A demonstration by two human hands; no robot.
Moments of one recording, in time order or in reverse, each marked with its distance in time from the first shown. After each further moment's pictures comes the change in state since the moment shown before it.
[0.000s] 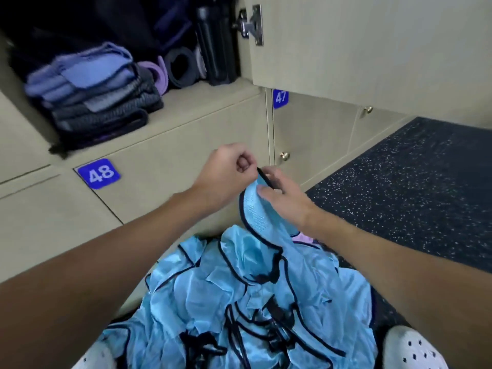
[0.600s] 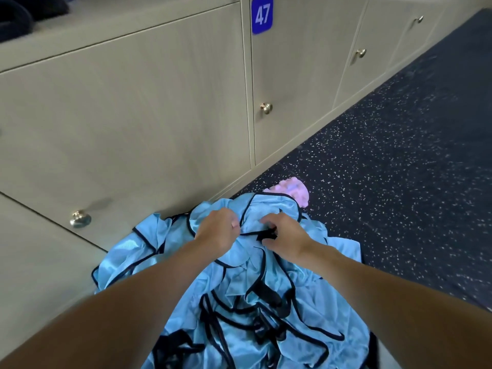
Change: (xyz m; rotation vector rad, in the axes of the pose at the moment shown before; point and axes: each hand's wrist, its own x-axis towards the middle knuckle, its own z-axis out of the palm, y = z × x) left_hand -0.067 -0.165 0.166 0.260 -0.452 -0.392; right_hand -0.012 0.192 0.014 -0.591 -0.137 0.363
